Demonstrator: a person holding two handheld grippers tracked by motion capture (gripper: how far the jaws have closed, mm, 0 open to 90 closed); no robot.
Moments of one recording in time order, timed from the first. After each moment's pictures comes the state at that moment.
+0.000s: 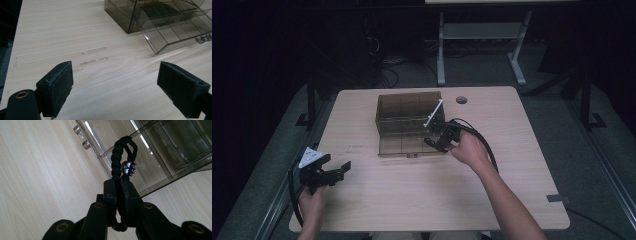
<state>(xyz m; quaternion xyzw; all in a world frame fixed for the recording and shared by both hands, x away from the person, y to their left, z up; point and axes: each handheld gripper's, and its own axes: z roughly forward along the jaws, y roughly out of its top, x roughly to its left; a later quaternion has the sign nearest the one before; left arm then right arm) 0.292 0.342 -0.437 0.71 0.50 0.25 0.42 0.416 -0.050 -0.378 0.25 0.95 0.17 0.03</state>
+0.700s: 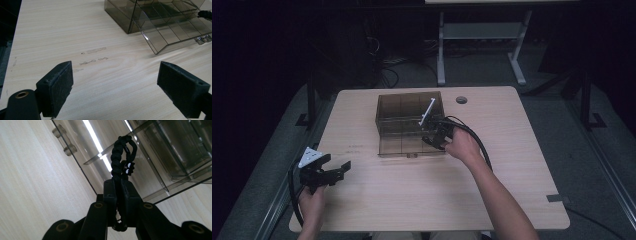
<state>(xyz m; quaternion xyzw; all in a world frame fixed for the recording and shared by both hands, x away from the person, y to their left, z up) 0.293 0.343 -0.437 0.71 0.50 0.24 0.43 0.439 -0.034 -0.395 0.26 0.96 0.13 0.03</state>
